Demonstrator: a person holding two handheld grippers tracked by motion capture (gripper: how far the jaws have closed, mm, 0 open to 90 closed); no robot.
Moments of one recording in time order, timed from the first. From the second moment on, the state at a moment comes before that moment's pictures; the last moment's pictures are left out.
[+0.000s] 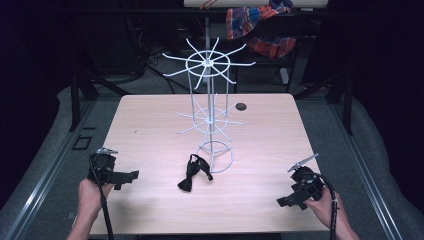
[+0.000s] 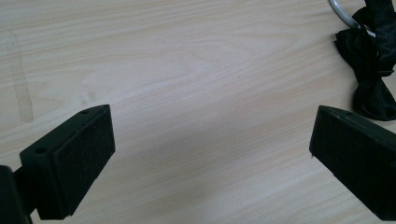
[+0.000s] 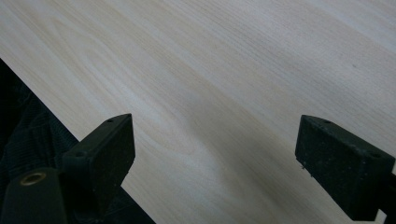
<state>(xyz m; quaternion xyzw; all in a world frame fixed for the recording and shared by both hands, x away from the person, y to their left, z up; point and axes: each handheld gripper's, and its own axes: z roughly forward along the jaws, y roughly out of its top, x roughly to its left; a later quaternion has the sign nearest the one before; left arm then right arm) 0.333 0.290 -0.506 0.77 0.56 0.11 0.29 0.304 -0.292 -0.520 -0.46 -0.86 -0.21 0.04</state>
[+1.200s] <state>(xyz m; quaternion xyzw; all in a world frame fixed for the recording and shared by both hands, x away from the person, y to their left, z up) 0.332 0.239 -0.496 0.77 0.53 0.11 0.34 0.307 -0.286 -0.521 -0.46 -0.86 -0.21 0.04</state>
